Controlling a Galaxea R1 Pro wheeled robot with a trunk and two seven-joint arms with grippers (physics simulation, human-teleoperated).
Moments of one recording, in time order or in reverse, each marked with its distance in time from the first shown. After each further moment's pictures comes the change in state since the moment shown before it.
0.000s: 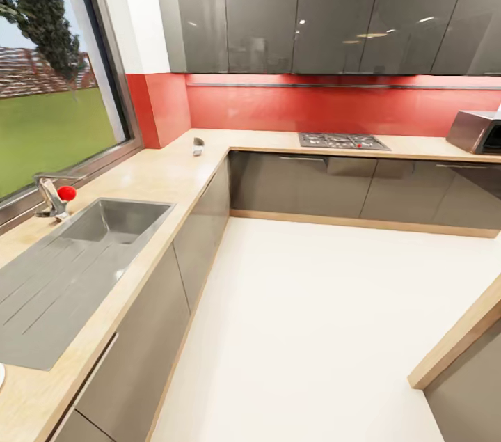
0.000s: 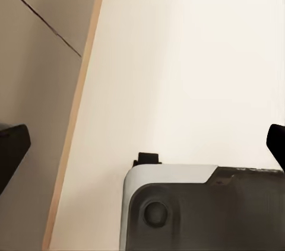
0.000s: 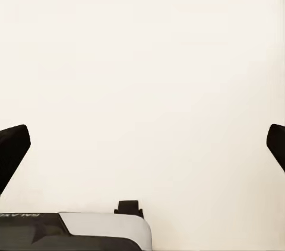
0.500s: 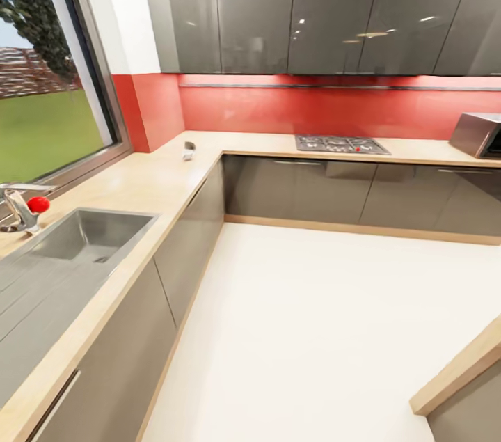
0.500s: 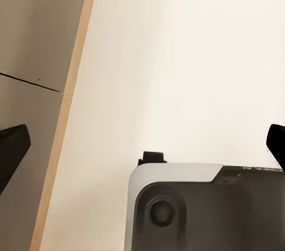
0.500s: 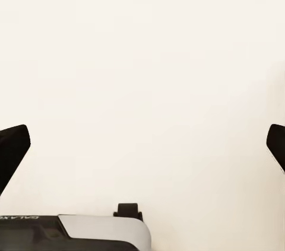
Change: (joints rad) left arm 0.000 0.011 0.000 0.007 0.003 -0.004 0.000; right arm 0.000 -0.001 0.002 -0.004 0.003 -0.005 0.000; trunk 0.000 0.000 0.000
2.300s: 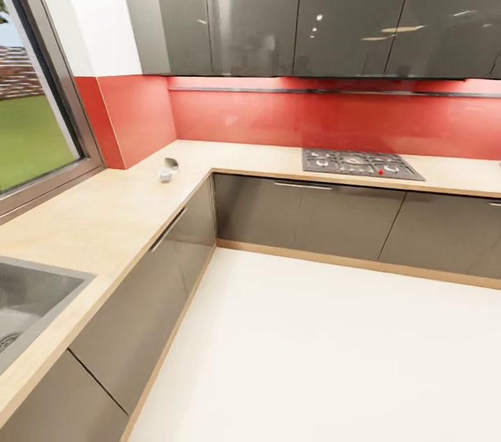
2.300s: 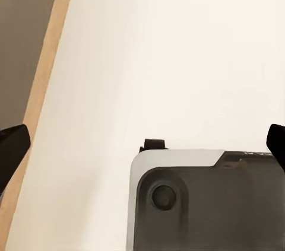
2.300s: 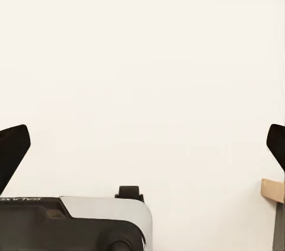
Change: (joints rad) left arm 0.006 0.002 -0.005 0.029 -0.009 -0.004 0.000; right arm 0.000 0.003 -0.001 0.048 -0.002 0.000 -0.001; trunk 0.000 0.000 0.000
